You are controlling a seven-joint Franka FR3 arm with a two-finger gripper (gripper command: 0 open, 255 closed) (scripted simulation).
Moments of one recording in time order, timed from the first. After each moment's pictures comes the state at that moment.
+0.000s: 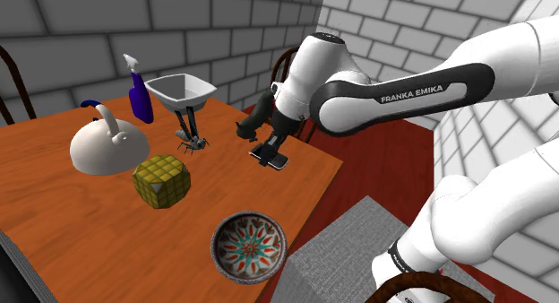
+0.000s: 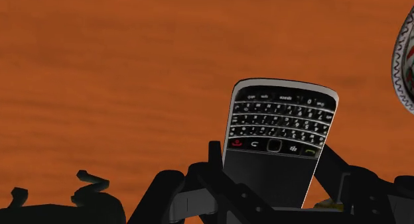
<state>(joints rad) 0.27 -0.34 0.26 -2.42 0.09 2.30 0.01</state>
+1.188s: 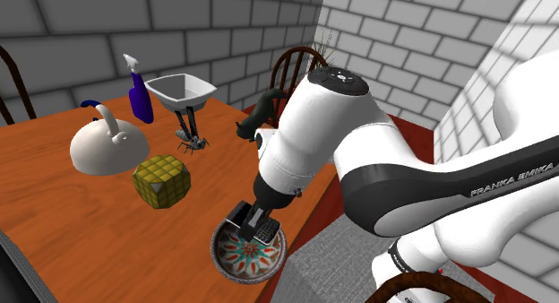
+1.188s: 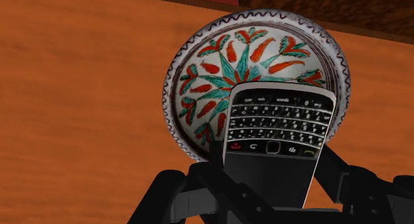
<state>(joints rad) 0.41 -0.37 0.59 -2.41 0.12 2.28 0.45</state>
